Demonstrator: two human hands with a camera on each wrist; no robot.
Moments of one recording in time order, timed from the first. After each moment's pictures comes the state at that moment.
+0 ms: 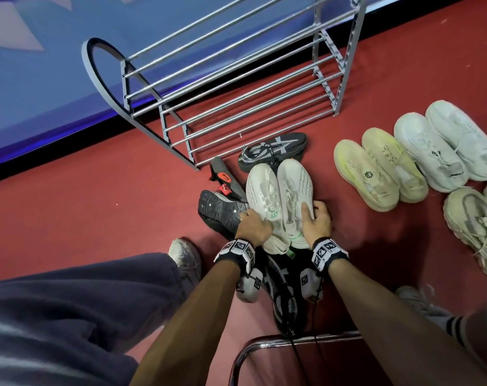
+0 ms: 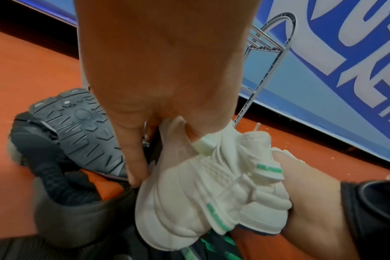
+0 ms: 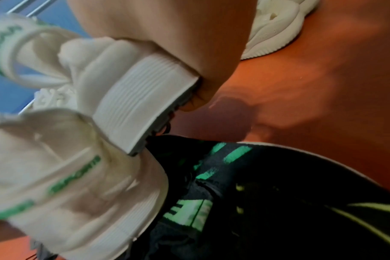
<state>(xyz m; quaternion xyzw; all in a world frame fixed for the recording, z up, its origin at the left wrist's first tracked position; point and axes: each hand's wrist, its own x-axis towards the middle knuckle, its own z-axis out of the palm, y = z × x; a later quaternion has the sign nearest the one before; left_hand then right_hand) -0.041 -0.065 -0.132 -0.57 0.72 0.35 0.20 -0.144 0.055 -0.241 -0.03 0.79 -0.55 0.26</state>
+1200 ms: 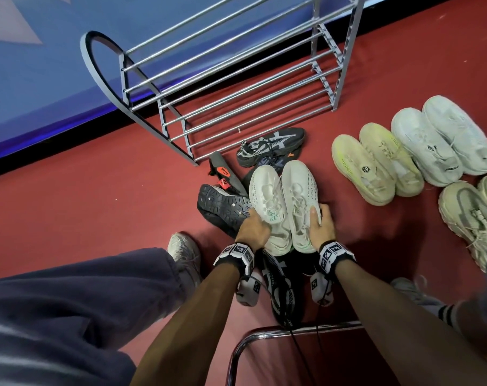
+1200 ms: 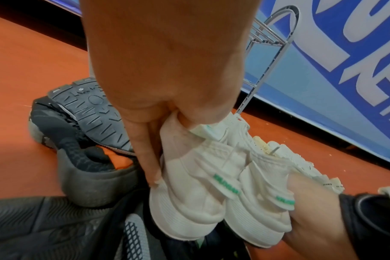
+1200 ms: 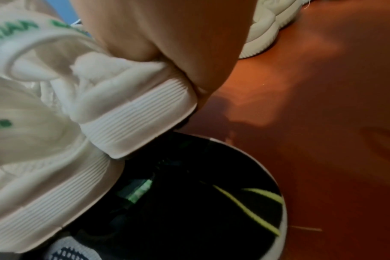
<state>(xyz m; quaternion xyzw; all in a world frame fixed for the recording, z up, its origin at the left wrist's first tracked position) -0.023 -0.053 -0.146 -0.51 0.75 0.37 0.20 -0.140 0.092 -0.227 -0.09 0.81 -0.51 0.28</state>
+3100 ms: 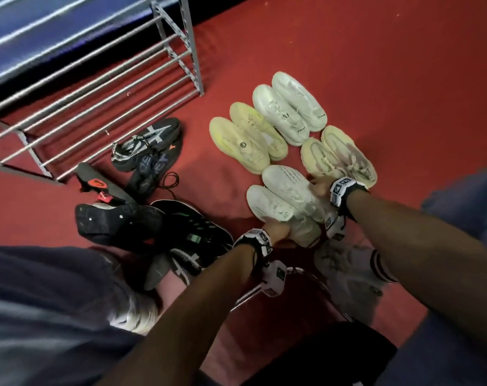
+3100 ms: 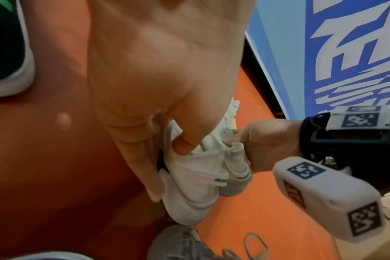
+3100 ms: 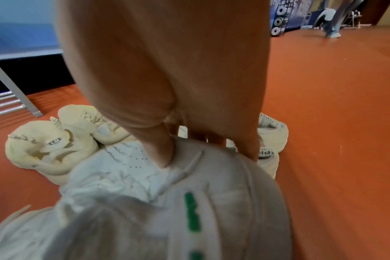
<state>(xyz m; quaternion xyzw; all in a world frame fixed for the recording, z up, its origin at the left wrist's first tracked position) -0.154 0.207 -0.217 -0.38 0.55 0.64 0.36 -0.335 0.325 -0.200 -0.03 0.90 -0.09 0.43</state>
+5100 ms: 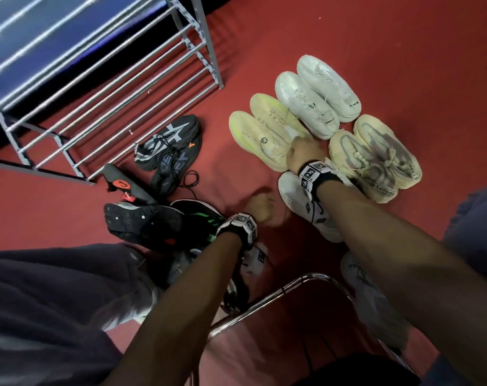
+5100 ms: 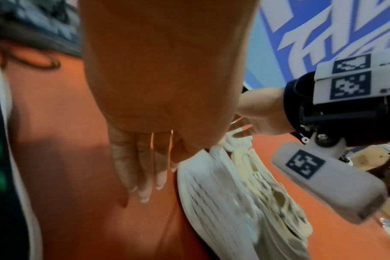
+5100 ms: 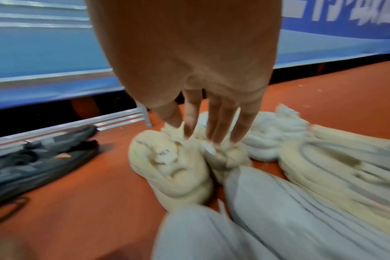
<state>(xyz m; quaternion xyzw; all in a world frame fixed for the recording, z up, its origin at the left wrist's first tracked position) -0.175 0.087 -0.195 -0.25 0.78 0.45 0.35 -0.336 0.177 -0.180 -0.13 0.96 -0.11 0.23</state>
